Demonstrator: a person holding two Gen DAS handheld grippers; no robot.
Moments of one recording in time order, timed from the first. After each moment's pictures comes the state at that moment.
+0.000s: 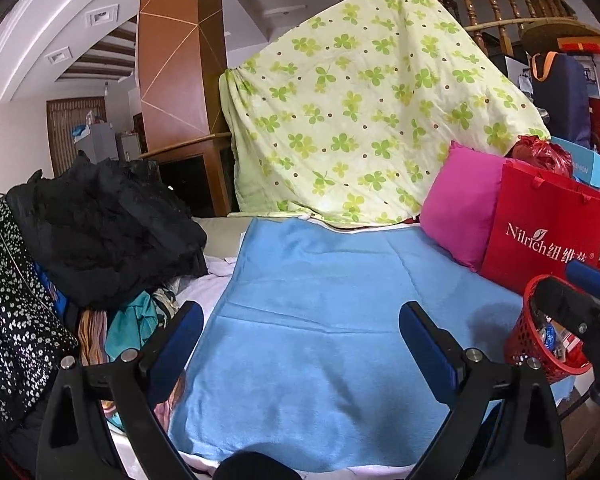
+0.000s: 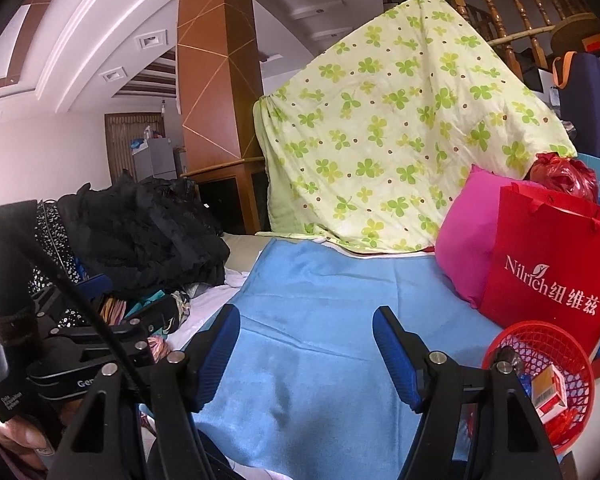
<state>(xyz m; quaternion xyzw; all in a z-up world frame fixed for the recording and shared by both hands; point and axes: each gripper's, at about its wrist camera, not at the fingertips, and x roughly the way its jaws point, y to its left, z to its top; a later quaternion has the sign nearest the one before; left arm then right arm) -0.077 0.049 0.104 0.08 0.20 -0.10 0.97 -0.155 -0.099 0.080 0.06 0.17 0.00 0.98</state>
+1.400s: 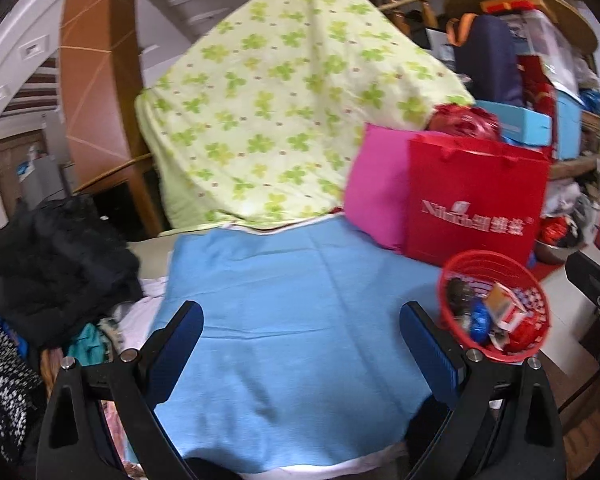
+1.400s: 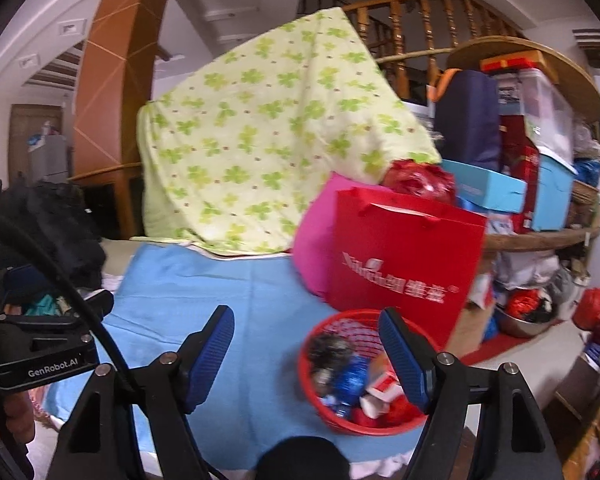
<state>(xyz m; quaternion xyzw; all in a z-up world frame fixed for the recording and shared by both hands) -0.119 -0.081 0.107 0.15 0.21 -0.21 0.94 -0.245 -0.190 0.098 0.03 0.17 -0.24 0.96</state>
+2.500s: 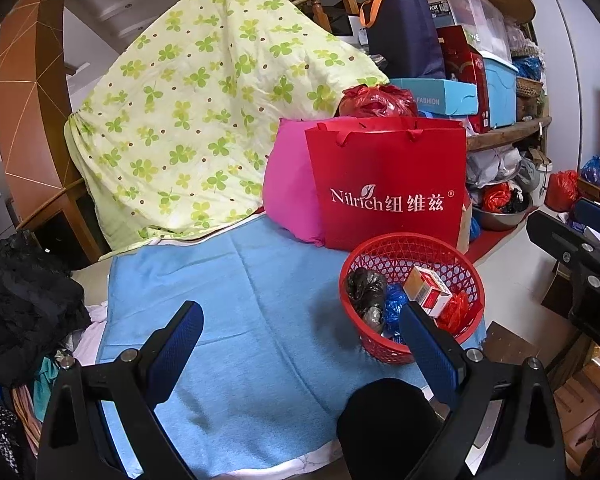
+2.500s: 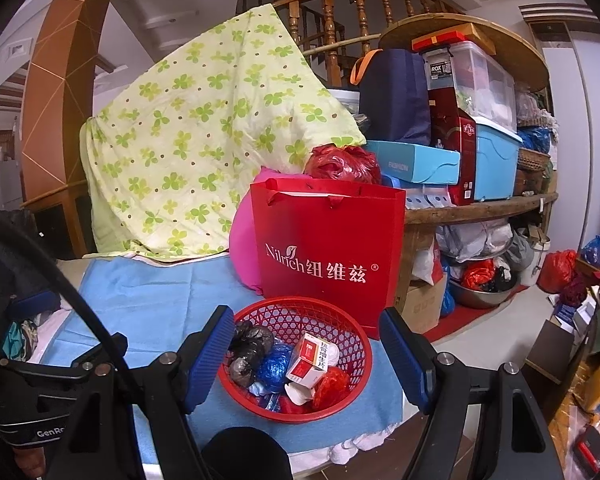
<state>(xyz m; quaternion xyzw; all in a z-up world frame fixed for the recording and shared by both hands) -0.164 -0.161 0.097 0.19 0.21 -0.30 0.91 -0.298 -0.258 0.093 0.08 0.17 -0.31 0.93</state>
